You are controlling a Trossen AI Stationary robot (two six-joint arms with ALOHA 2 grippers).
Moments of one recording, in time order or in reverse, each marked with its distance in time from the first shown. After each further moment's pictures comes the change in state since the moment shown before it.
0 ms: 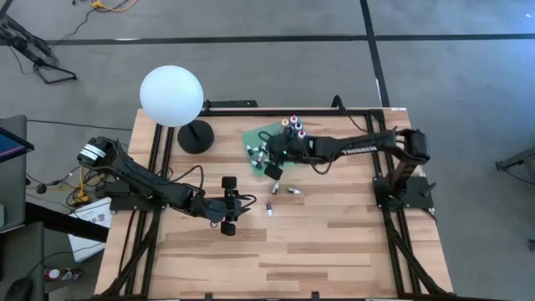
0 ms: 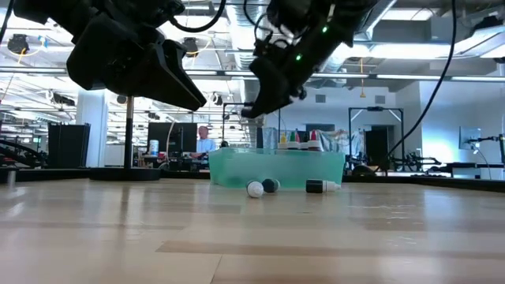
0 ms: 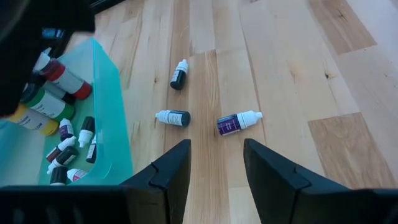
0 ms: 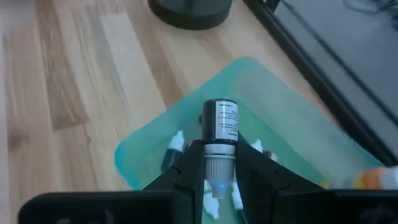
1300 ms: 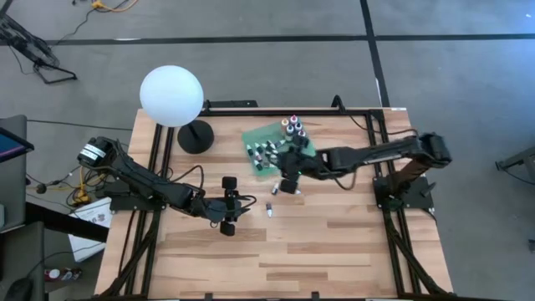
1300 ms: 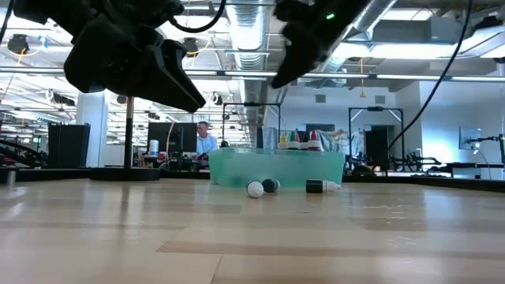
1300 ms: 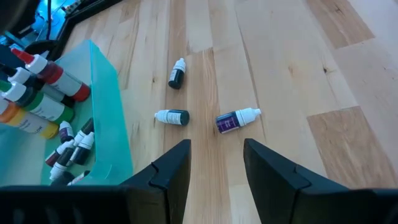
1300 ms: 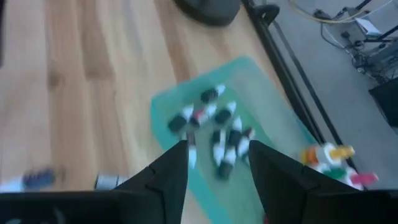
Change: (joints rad) left arm 0.000 0.000 0.000 -0.008 0.007 0.026; right arm 0.174 -0.177 -0.006 -0.249 0.209 -0.072
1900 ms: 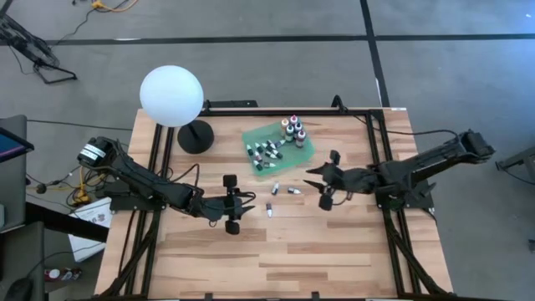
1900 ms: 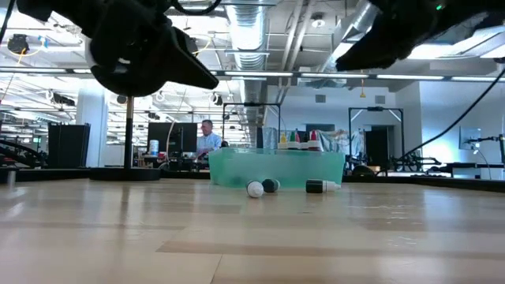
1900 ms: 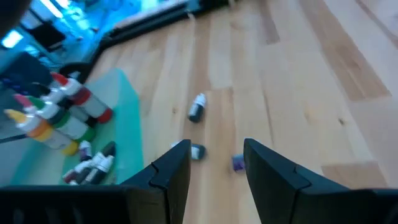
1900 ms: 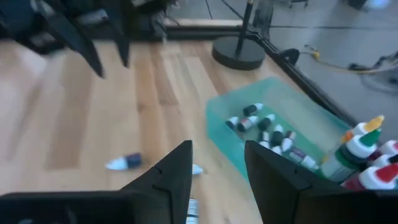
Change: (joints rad) left arm 0.000 0.000 0.000 0.143 -0.066 0.002; right arm 0.215 -0.545 -0.620 0.427 0.016 0.108
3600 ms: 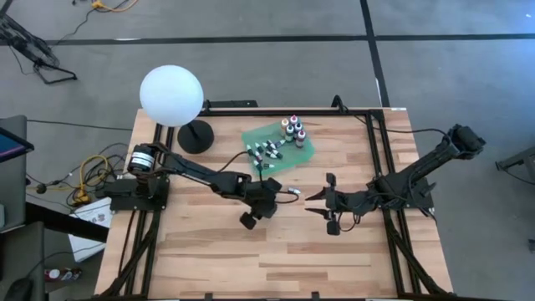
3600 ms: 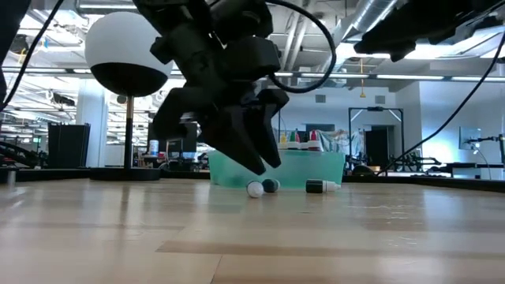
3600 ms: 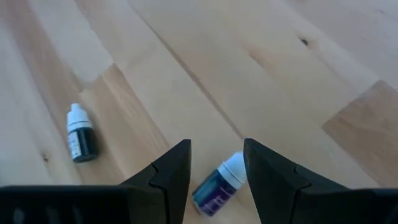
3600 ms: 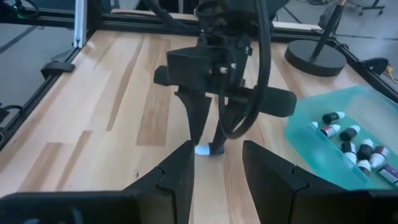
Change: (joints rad) left arm 0.280 0.465 0.460 -0.371 0.661 0.501; right arm 0.241 0.085 -0.005 0.077 -0.014 0.042
